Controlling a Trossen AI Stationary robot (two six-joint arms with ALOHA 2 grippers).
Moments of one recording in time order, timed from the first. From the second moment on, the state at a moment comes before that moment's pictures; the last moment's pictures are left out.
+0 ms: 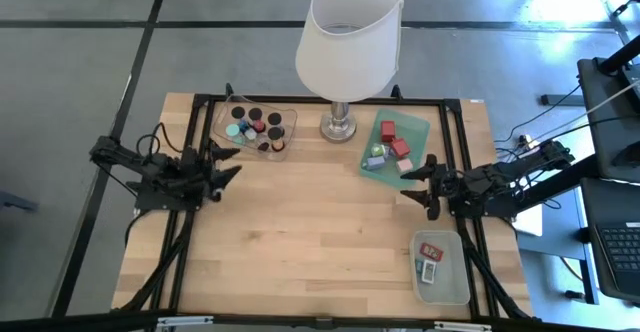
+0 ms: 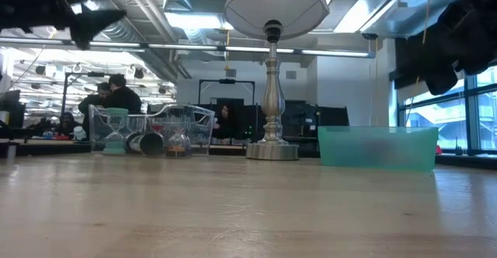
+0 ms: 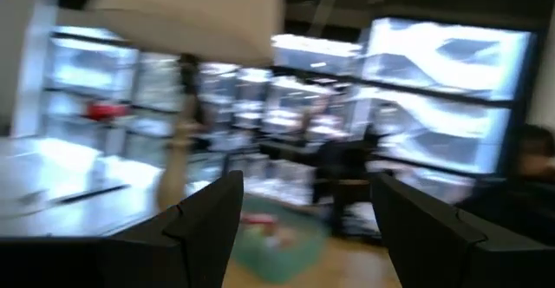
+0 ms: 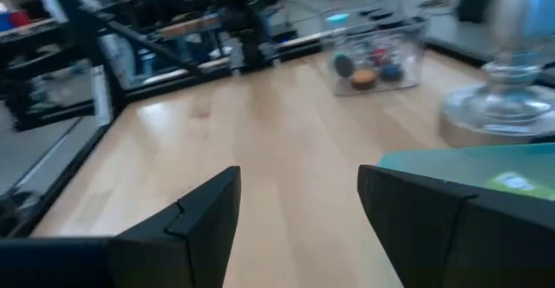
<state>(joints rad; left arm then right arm) -0.38 0.02 0.01 0.39 -0.65 0.01 0.42 0.13 0.08 -0.15 0.48 0.33</state>
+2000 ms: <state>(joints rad) 0.02 0.00 0.01 0.22 -1.11 0.00 0.19 0.00 0.08 -0.15 0.77 0.36</state>
